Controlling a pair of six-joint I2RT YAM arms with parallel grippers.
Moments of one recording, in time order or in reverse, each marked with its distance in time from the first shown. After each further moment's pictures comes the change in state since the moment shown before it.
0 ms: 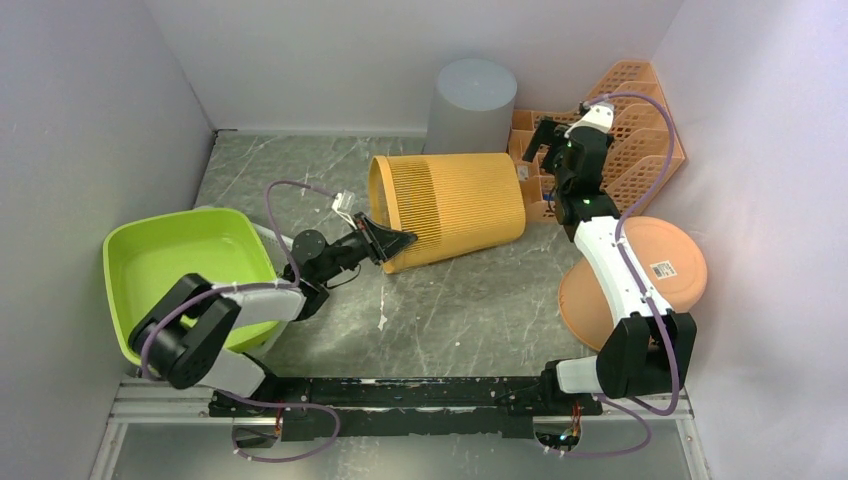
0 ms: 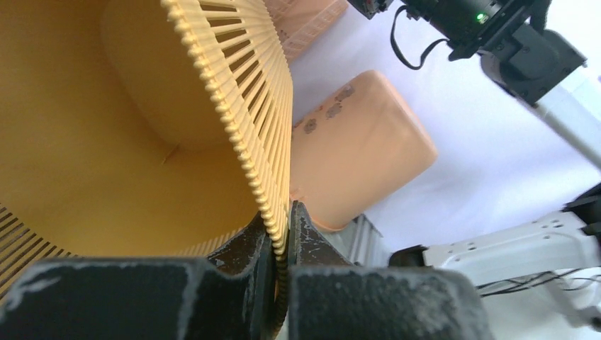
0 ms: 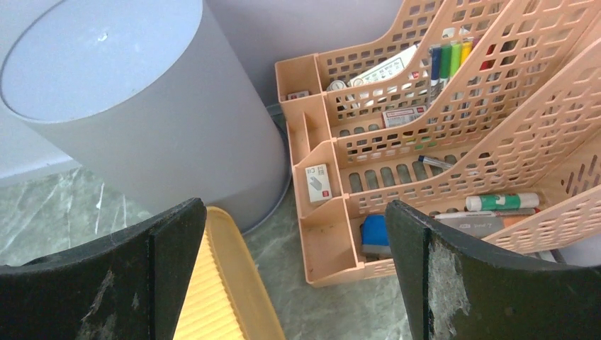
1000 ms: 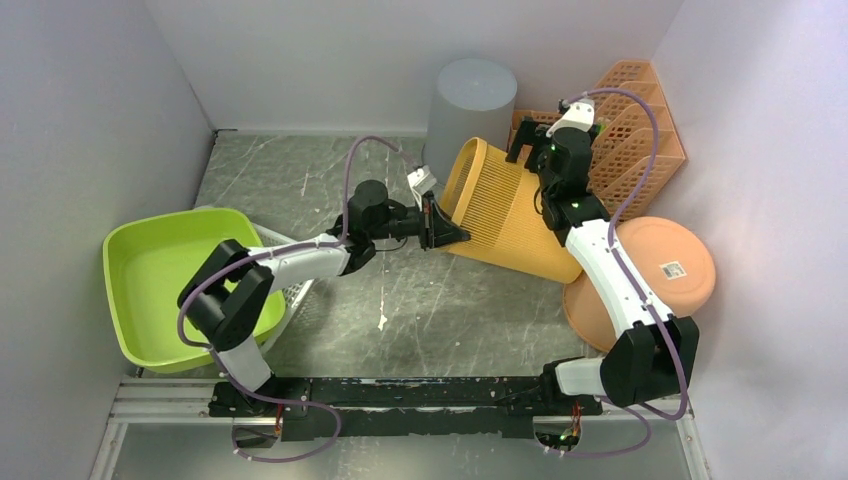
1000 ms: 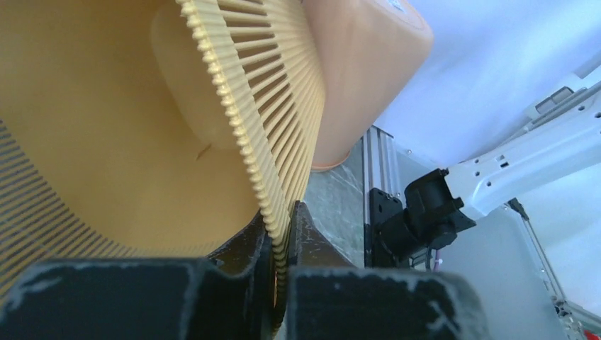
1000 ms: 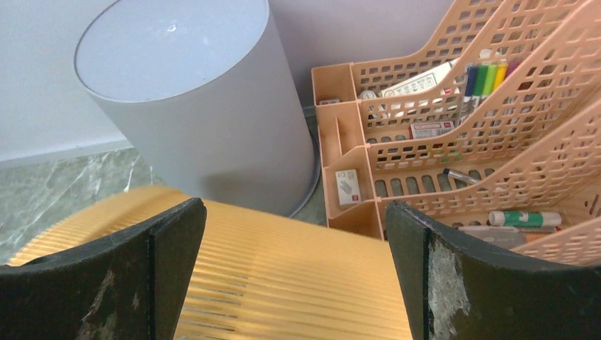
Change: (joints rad) left arm -0.107 0.315 0.552 -0.388 0.311 0.334; right arm 0.105 -0.023 0.013 -0.007 0.045 -0.029
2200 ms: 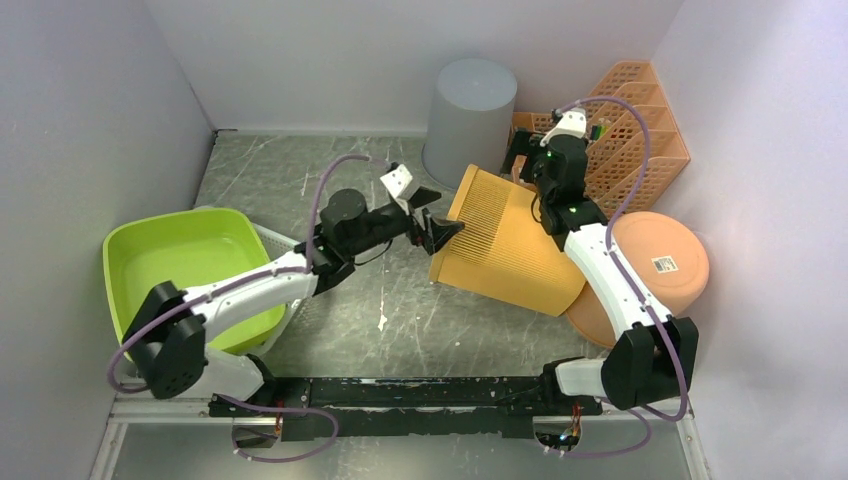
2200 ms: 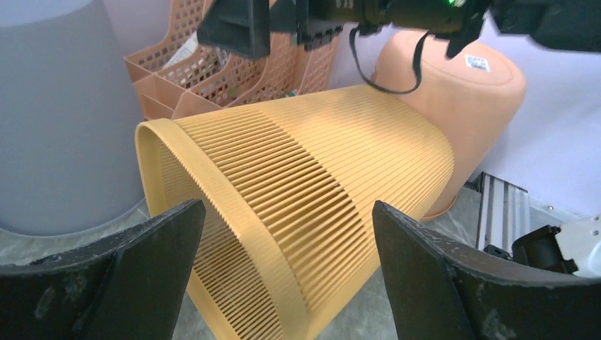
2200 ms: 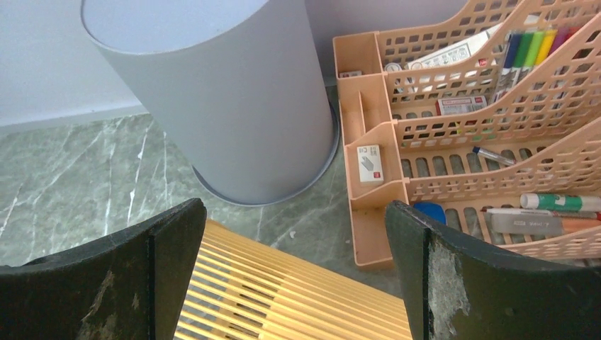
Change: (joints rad) left arm -0.093 -0.362 -0.102 -0.168 -0.461 0.318; right arm 0.003 -0.020 -0.061 -0.013 -0.062 0.022
